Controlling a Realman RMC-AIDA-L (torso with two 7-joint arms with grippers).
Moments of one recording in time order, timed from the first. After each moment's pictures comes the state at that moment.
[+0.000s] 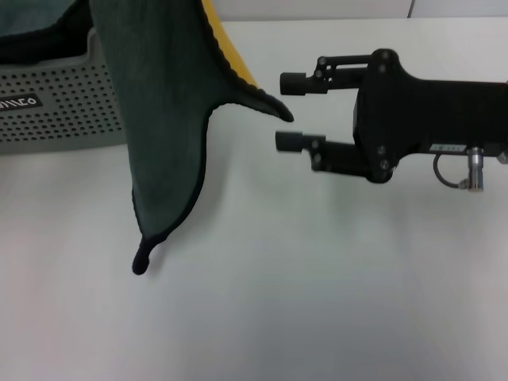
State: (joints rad) left arm -0.33 -2.04 0.74 1.45 1.19 1.74 -1.82; right arm 0.42 2.03 -1.38 -1.10 -1.28 -1.51 1.18
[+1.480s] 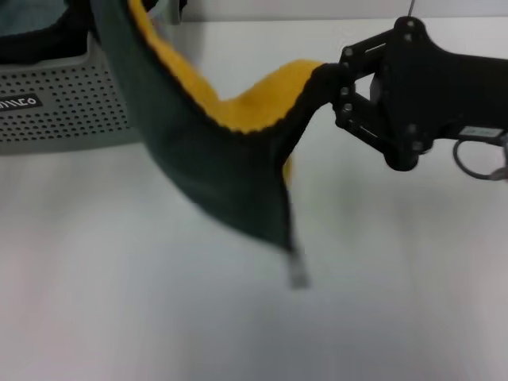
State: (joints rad) left arm -0.28 -2.04 0.74 1.43 1.31 1.83 -1.78; right arm 0.38 2.01 -1.41 -1.19 -1.15 -1.56 1.28
